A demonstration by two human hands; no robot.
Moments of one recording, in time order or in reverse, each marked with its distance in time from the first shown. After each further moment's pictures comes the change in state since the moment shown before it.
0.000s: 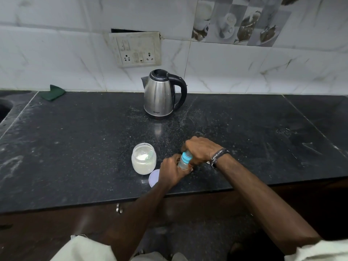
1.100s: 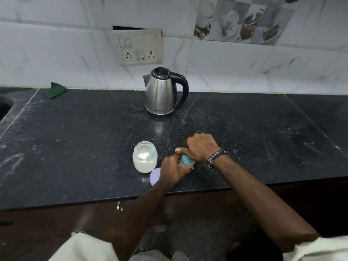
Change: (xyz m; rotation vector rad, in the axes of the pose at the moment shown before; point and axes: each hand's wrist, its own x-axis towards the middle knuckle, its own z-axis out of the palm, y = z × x) left_hand 0.003 -0.004 0.001 0.014 -0.004 0.004; right_hand 0.005 -0.008 0.010 -0.143 0.202 0.103
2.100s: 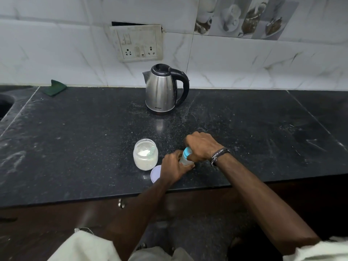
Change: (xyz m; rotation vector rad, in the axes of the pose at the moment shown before) left_hand -0.001 -0.002 0.002 -0.010 0.039 0.011; right_hand 0.000 0.004 -0.002 0.070 -0.063 -0.088
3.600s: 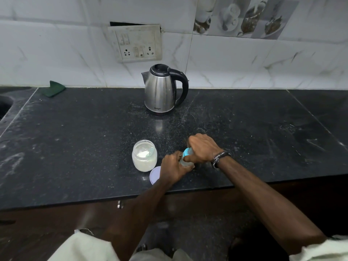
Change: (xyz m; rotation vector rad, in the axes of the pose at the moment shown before) left_hand -0.001 0.007 -0.002 0.076 0.023 -0.006; right_hand 0.001 0.011 0.018 0.113 0.072 0.028
